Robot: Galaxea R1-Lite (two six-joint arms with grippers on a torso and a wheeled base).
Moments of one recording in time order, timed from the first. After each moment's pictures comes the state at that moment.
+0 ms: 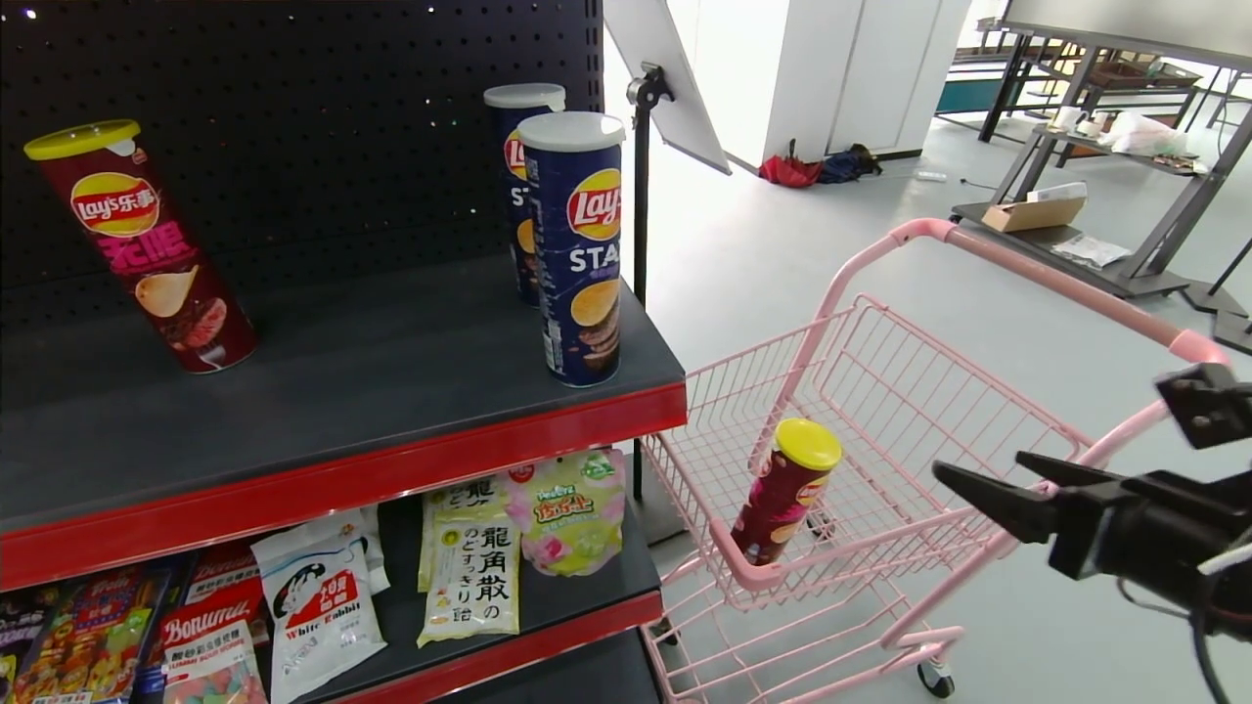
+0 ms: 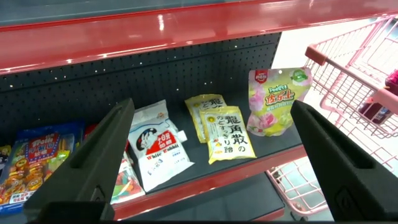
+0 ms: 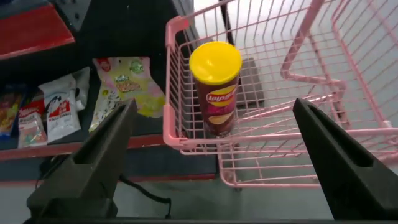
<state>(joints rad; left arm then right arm) 0.00 0.00 0.00 0.00 -0.03 -0.01 0.25 1.31 -0.27 -0.76 0.13 0.18</state>
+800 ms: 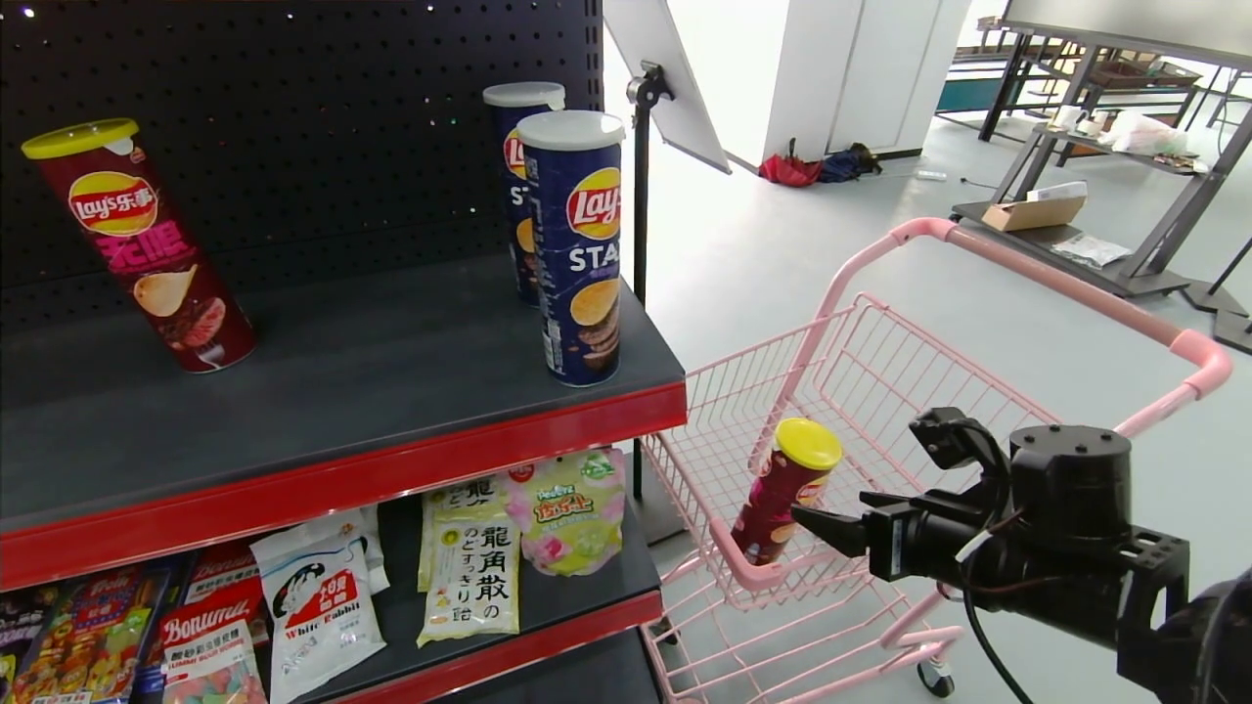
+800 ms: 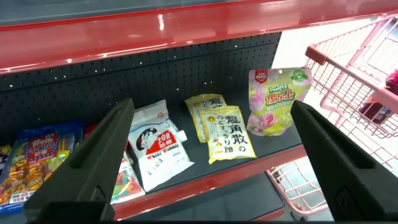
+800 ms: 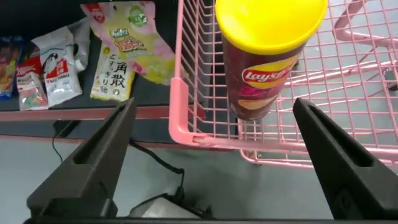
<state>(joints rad) 0.00 0.00 0.00 0.00 -0.03 -0.01 0.36 1.83 -0.32 -1.04 0.16 0.21</state>
